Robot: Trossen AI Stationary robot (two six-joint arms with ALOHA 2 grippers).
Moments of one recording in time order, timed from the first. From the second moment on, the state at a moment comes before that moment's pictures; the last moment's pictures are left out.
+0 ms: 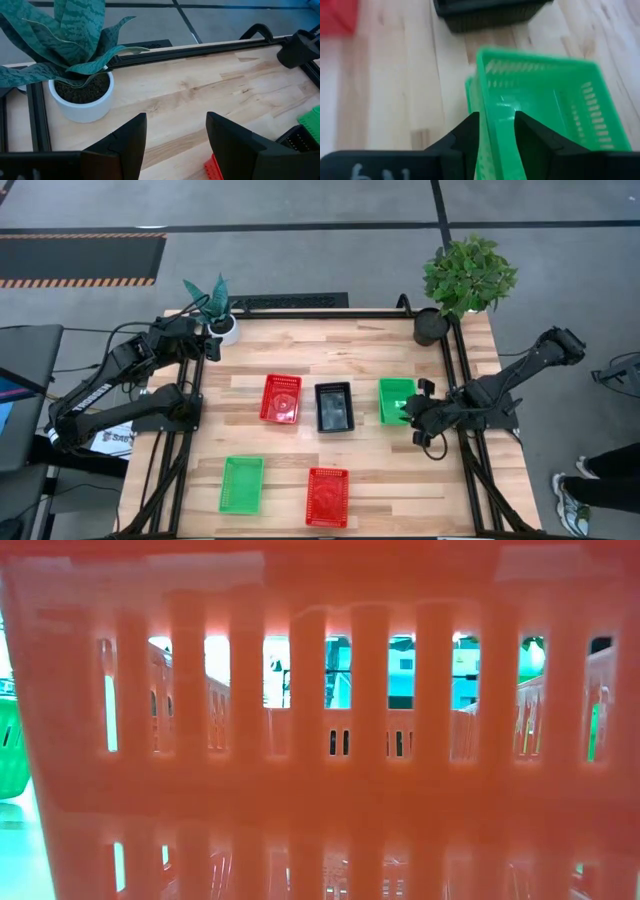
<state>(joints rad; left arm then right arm) 0.65 0.55 0.79 -0.89 -0.20 -0.56 0.49 0.92 0.59 -0.67 0.45 0.53</state>
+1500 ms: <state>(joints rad) 0.65 0.55 0.79 -0.89 -0.09 -0.62 0.36 1.06 0.80 -1.18 0.57 1.48</state>
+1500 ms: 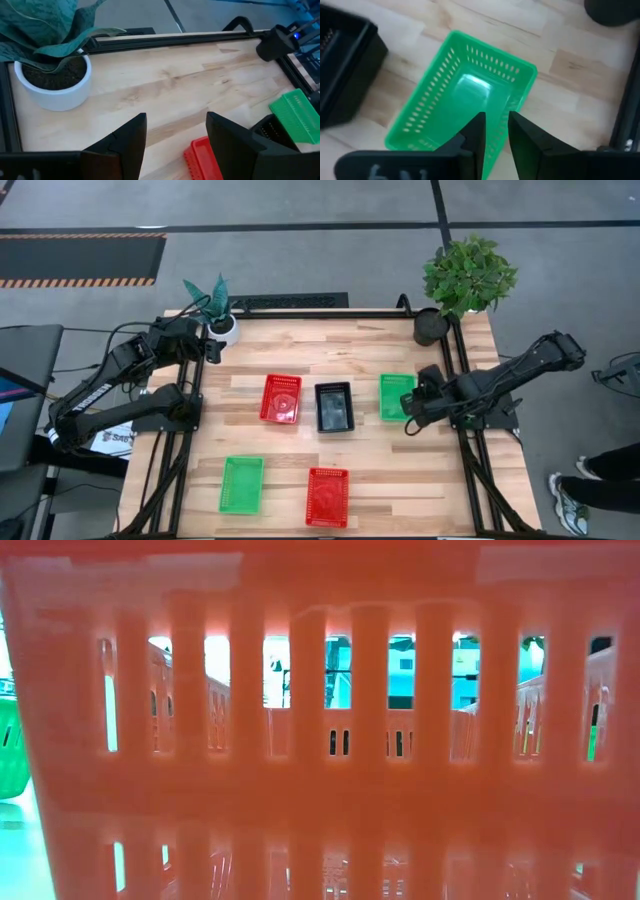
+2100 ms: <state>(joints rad) 0.65 0.55 0.79 -0.94 -0.08 -0.58 0.36 1.10 0.80 -1.39 0.42 1.86</state>
